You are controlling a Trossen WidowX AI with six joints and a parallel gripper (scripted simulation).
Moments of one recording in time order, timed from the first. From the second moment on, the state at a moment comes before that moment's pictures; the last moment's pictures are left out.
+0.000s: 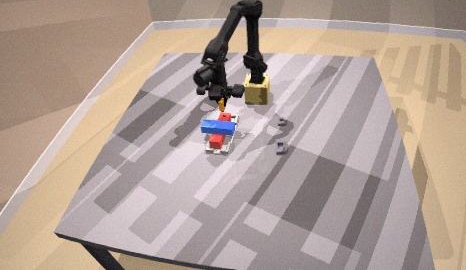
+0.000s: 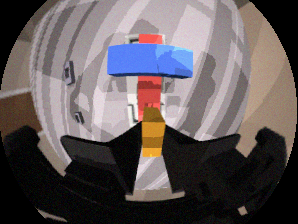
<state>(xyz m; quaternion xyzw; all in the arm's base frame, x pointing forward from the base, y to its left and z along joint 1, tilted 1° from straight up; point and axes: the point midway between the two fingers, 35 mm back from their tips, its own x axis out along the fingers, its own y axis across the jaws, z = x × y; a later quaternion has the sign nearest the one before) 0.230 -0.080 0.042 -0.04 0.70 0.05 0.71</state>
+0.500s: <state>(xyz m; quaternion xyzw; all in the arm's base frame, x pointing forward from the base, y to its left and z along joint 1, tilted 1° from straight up) 0.233 -0.081 0.028 -0.04 0.69 0.05 0.72</state>
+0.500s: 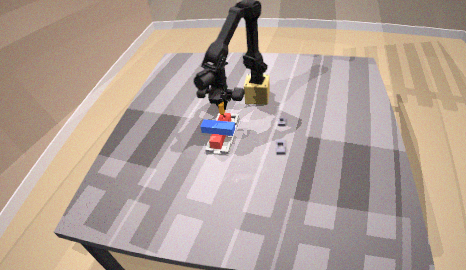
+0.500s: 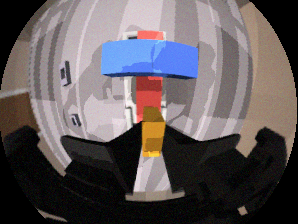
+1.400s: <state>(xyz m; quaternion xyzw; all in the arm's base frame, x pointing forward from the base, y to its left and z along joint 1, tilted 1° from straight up) 0.232 -0.080 0.003 -0.04 0.70 0.05 0.72</state>
